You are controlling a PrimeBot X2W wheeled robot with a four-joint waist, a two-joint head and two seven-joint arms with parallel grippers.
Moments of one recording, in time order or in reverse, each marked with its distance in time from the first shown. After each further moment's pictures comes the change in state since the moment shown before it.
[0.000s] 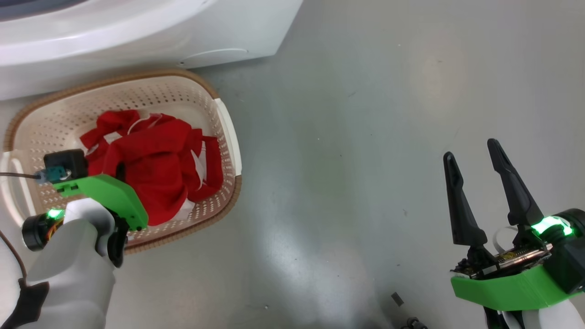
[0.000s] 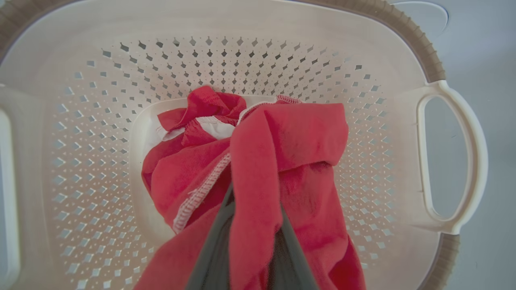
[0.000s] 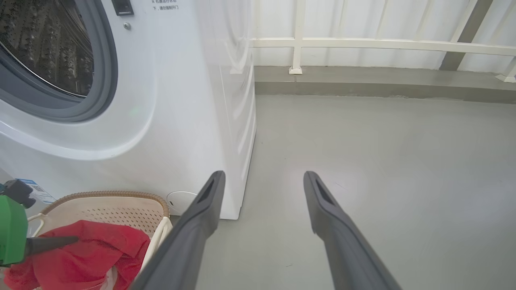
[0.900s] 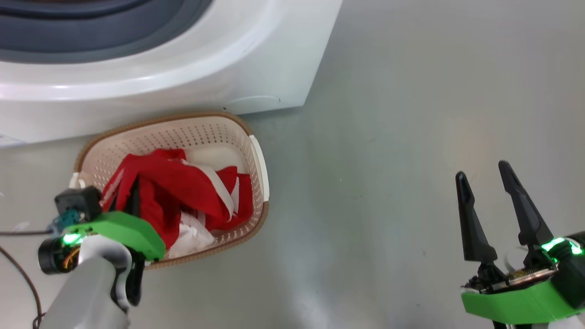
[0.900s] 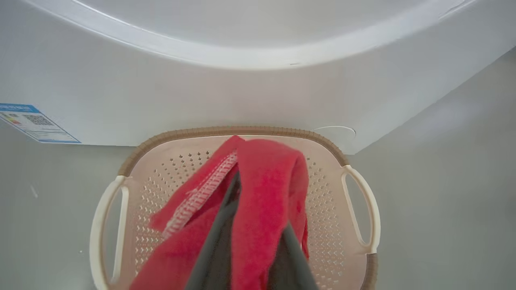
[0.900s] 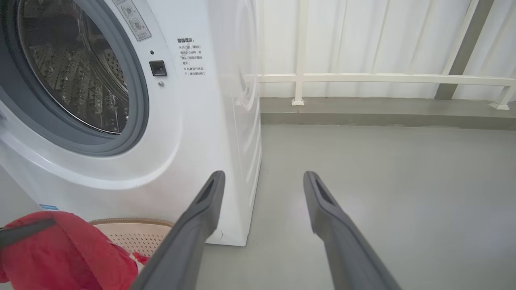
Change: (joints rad) left arm 0.337 0.055 0.039 -0.540 0.042 0.127 -0.095; right arm 0.089 0.000 -0.043 -0.001 -0.005 0.000 0.000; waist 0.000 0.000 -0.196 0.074
